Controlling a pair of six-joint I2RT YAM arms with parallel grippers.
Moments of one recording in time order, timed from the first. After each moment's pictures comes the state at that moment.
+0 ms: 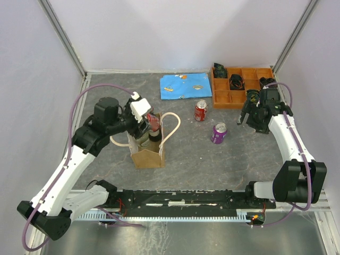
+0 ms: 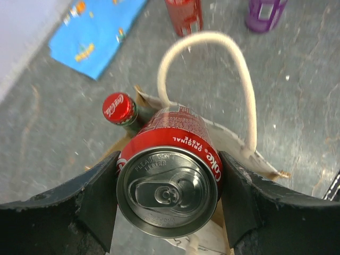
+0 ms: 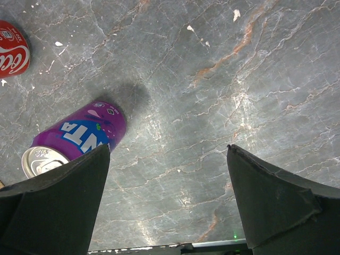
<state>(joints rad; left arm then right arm) -0.48 0.96 1.14 -0.64 0.34 0.43 -0.07 1.33 1.08 -0.80 -0.01 0.34</state>
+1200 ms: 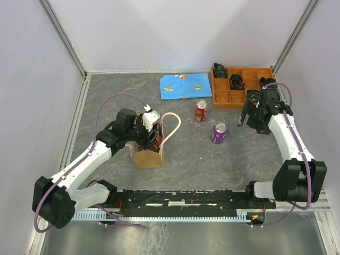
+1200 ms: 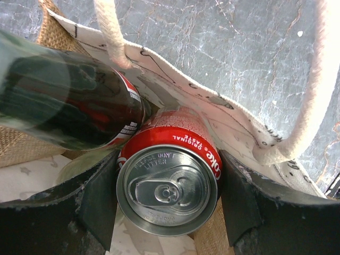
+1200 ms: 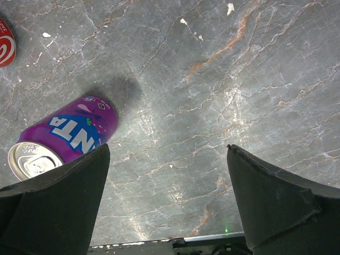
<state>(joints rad) -0.49 1.09 0.77 -0.39 0.33 0.31 -0.07 1.34 1.09 -0.83 0.00 0.31</state>
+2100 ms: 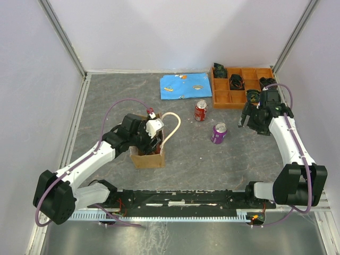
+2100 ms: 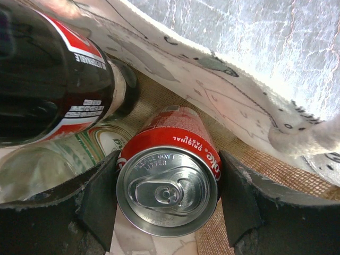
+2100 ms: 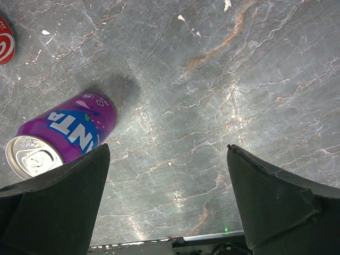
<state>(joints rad) -0.54 1.15 0.72 -0.43 0.26 0.36 -0.07 1.31 1.07 -0.83 0.01 0.32</state>
